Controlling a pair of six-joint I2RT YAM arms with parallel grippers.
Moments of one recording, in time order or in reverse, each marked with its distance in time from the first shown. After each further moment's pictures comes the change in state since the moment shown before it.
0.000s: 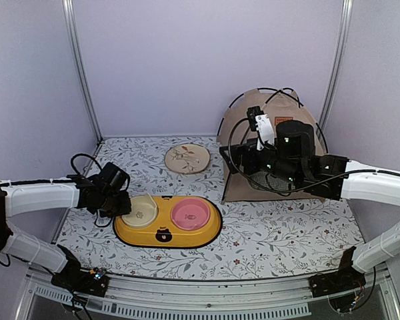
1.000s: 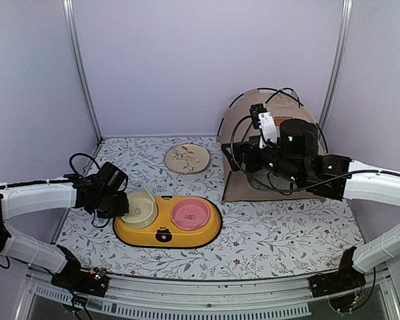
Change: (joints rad) left arm 0.002 -0.032 0.010 -0.063 0.006 0.020; right arm 0.001 -0.019 -0.002 0.008 0.019 -0.013
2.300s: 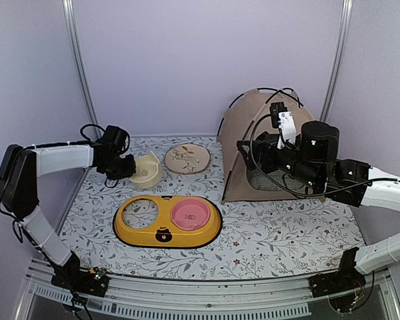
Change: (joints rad) left arm 0.247 0.393 0.422 0.145 0.142 0.235; right arm 0.017 -0.151 -0.066 -0.037 0.084 -0.002
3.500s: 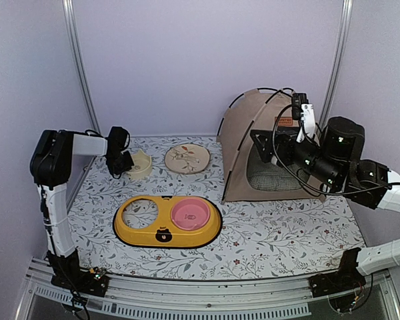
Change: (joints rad) left arm 0.171 0.464 0.326 0.045 -0.081 -0.092; right arm 0.001 -0.122 -0.003 -0.015 -0.016 0.029
